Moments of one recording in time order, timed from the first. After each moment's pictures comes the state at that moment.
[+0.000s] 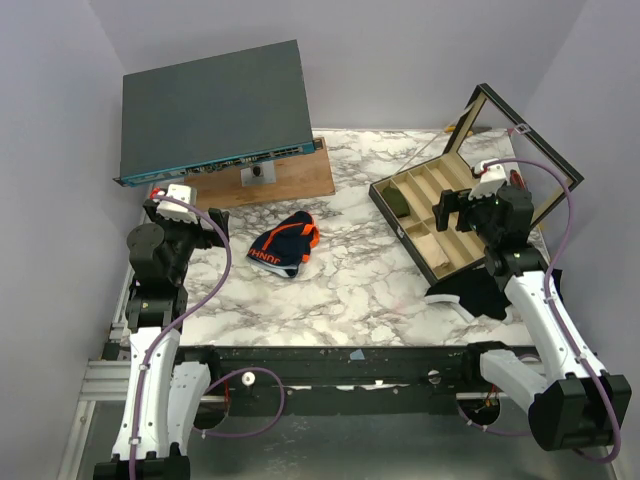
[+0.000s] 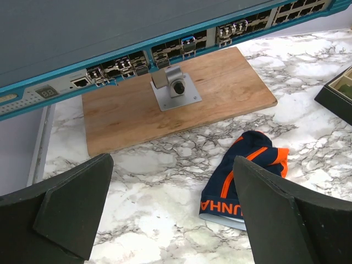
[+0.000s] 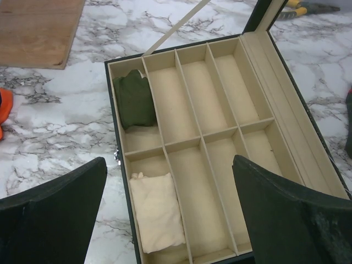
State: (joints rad) left arm 0.05 0.63 0.69 -0.16 0.24 0.02; right arm 0.06 0.98 0.77 -0.12 -0.15 -0.07
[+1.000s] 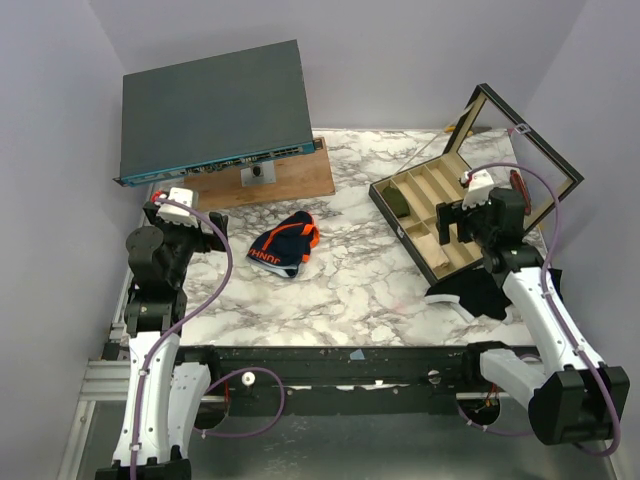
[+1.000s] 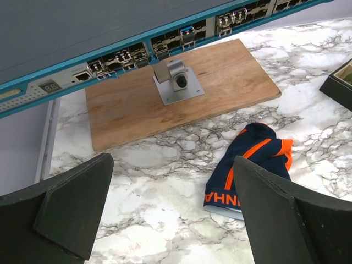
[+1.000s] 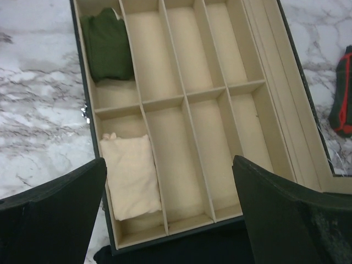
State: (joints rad) left arm 0.05 0.60 0.69 -0.20 0.24 0.05; right arm 0.06 1.00 0.77 -0.24 -0.11 -0.20
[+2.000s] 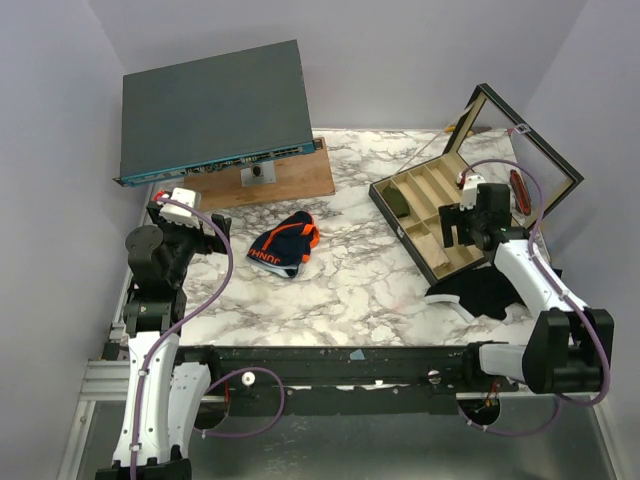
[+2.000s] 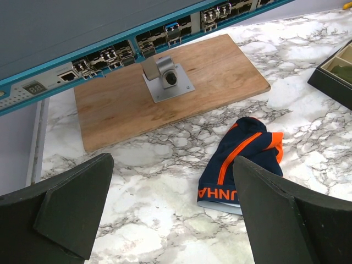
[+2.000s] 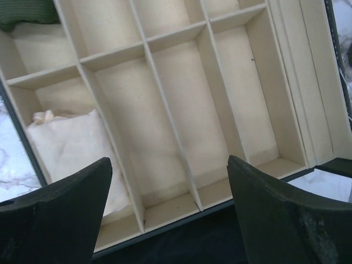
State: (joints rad) left arm 0.06 0.60 0.71 -0.23 0.29 0.06; right arm 0.03 1.25 0.81 -0.33 0.04 -0.21
